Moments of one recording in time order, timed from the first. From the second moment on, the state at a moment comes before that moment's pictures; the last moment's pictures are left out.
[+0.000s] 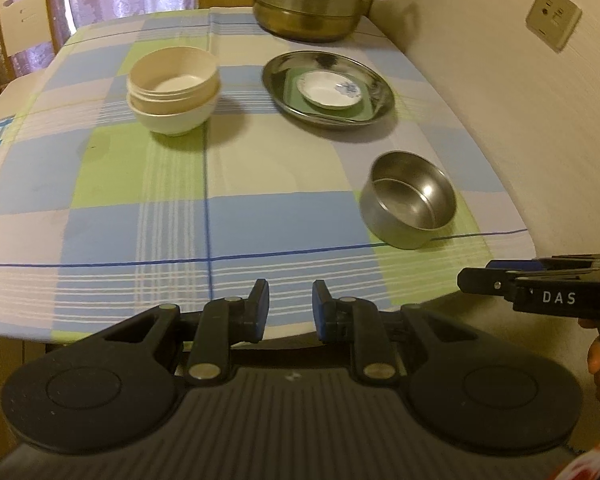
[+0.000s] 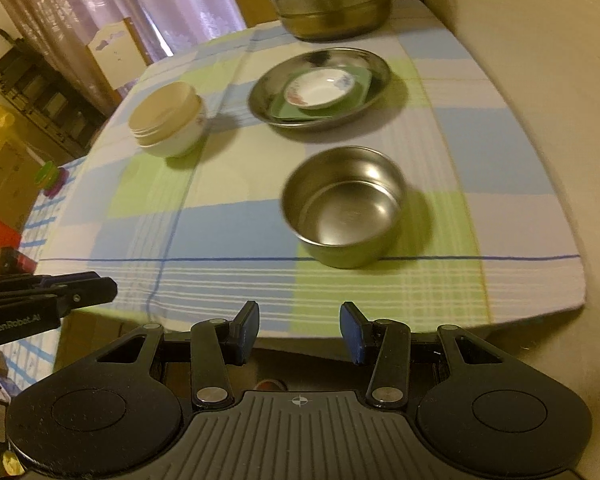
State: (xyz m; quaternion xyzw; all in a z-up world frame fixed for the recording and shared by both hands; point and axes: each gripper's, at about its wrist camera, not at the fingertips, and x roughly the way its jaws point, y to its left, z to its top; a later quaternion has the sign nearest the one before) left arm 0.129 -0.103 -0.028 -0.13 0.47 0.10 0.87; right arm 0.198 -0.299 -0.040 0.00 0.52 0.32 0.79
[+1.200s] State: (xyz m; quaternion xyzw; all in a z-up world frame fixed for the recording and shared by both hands) left arm 0.241 -0.142 -0.065 -0.12 0.47 0.05 0.87; right arm 0.288 -0.328 -0.064 0.02 0.50 0.28 0.82
